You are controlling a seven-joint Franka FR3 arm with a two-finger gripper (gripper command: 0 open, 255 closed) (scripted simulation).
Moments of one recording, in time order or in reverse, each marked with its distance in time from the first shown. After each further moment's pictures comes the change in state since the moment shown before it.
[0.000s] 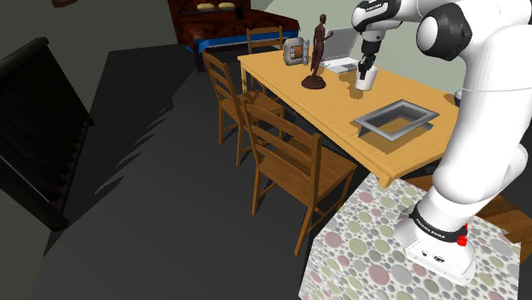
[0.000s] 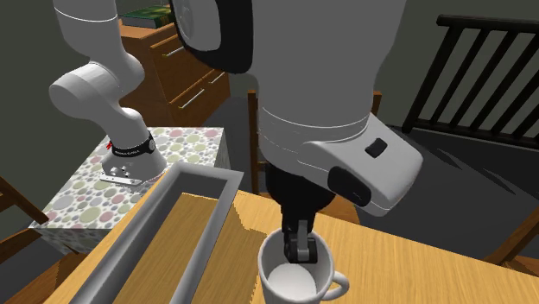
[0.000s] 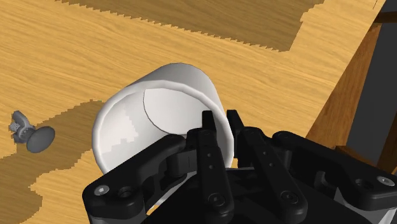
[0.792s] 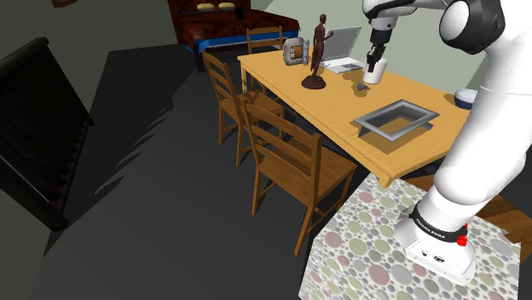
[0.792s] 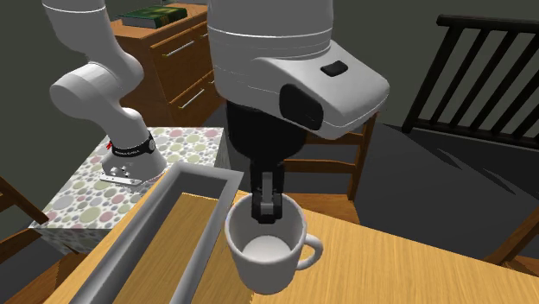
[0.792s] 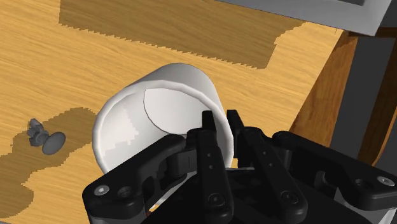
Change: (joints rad) arm 0.036 -0.152 -0.018 -0.072 -0.073 -0.065 0.024
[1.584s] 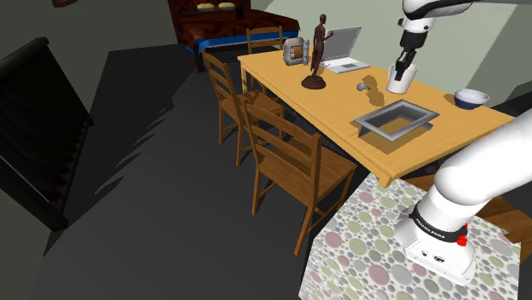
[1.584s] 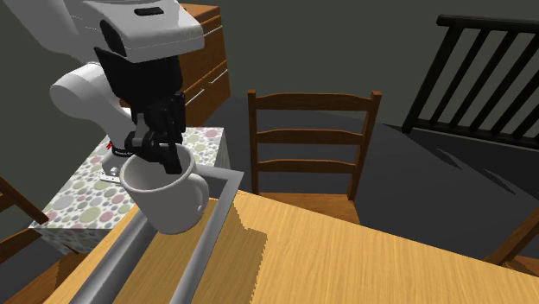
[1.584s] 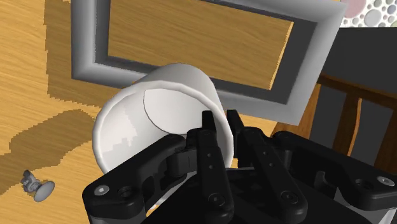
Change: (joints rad) arm 0.007 -0.532 0.037 -0.492 -0.261 0.015 0.117
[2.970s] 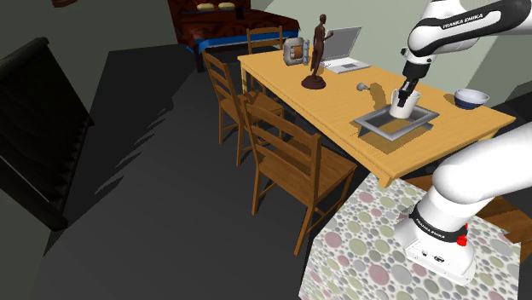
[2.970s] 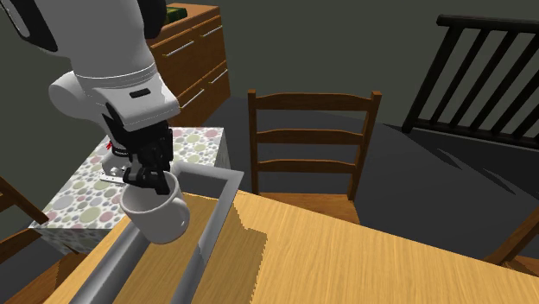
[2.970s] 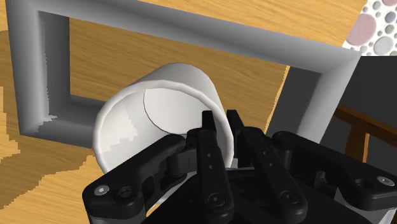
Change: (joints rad) arm -0.055 -0.154 -0.013 -0.343 -0.098 0.193 0.041
